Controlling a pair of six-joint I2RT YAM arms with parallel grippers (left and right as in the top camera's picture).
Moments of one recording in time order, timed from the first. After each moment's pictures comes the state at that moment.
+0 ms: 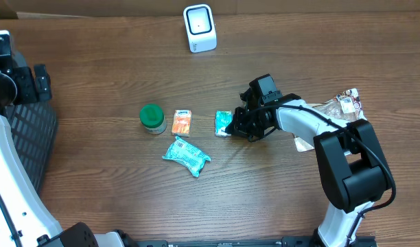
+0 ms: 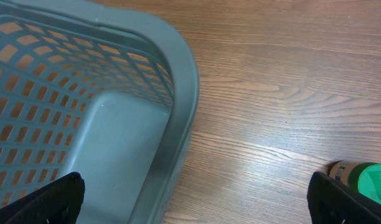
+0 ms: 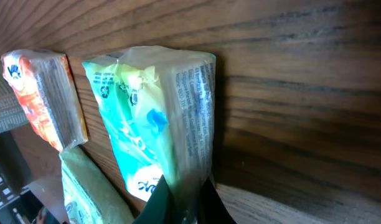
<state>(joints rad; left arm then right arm) 0.47 1.54 1.82 -1.18 0.02 0.27 0.37 1.96 1.13 -0.45 -0.56 0.56</state>
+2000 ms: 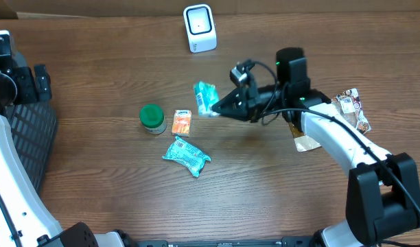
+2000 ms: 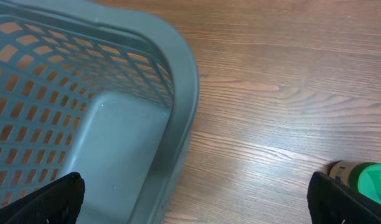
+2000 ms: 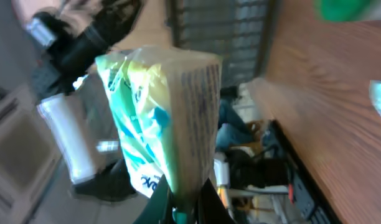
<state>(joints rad) 0.47 1.54 1.82 -1.18 0.02 0.27 0.29 1.71 1.11 -0.07 -1.44 0.94</state>
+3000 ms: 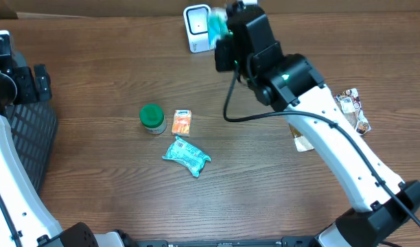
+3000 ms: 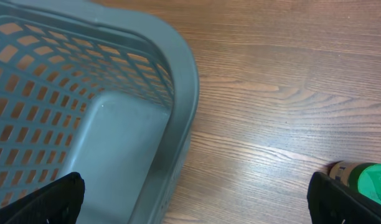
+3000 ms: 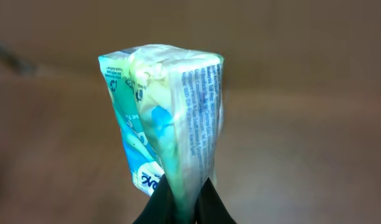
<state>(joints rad) 0.47 1.54 1.82 -1.18 0.02 0.27 0.59 1.73 1.82 -0.69 0.25 0.35</state>
